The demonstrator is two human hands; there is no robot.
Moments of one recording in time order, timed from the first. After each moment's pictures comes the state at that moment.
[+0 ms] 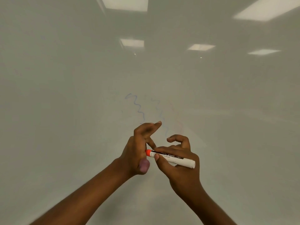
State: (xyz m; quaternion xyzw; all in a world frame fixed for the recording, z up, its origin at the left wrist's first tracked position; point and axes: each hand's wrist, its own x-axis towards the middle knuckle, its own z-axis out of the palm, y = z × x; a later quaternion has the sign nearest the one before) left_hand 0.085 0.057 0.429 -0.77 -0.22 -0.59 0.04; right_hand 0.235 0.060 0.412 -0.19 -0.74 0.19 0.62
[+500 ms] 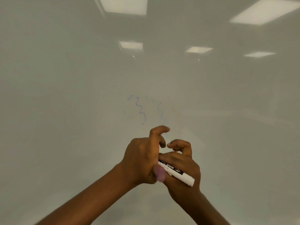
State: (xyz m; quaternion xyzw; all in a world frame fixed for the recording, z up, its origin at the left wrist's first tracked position) left_hand 0.103 0.011 0.442 -0.77 -0.37 -0.47 0.23; right_hand 0.232 0.051 0.402 -0.01 -0.74 0.06 0.67
